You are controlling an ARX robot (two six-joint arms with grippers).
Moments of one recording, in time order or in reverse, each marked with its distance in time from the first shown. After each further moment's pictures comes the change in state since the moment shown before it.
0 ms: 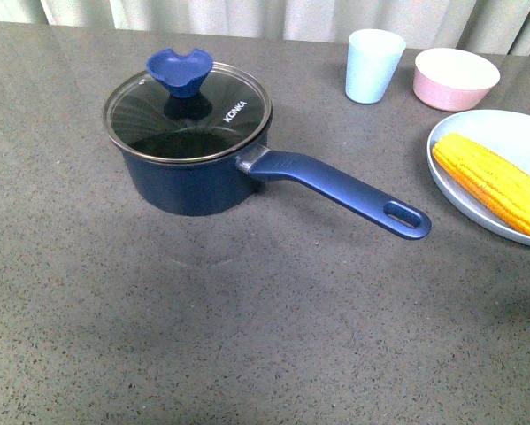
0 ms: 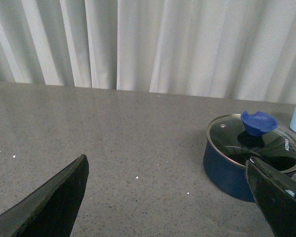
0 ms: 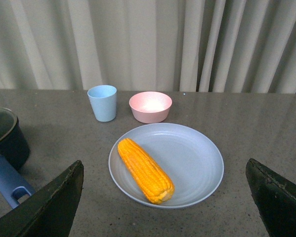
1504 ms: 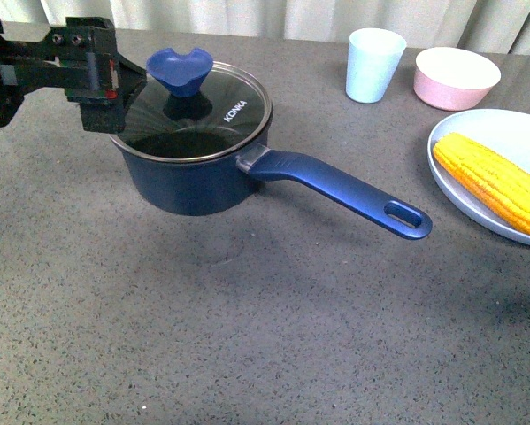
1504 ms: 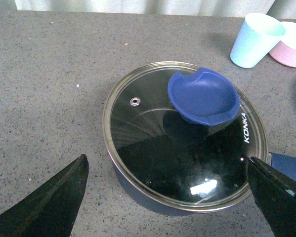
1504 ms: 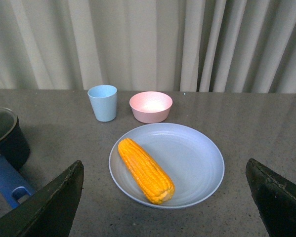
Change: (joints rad) left arm -0.216 1.665 0.616 0.668 0.181 -0.066; right arm 0.000 0.000 0.000 0.000 0.000 0.000
